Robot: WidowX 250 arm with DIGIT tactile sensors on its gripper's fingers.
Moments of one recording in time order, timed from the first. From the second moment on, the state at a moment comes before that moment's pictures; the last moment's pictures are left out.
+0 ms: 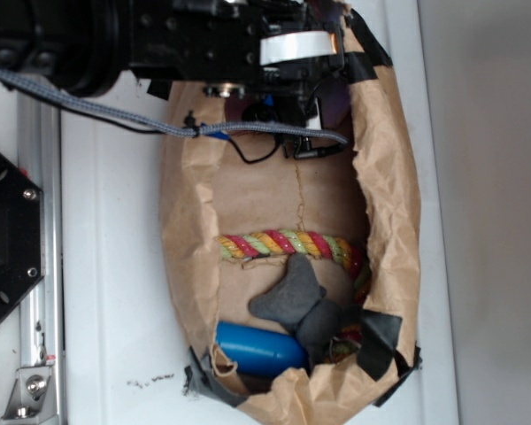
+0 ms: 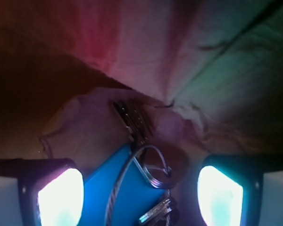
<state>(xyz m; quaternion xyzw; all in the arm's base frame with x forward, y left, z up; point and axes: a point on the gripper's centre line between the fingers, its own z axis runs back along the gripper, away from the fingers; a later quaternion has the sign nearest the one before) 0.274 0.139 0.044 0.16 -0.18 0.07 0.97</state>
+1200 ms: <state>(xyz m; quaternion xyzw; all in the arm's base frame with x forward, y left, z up) 0.270 0.137 0.041 0.14 -0.18 0.09 0.97</state>
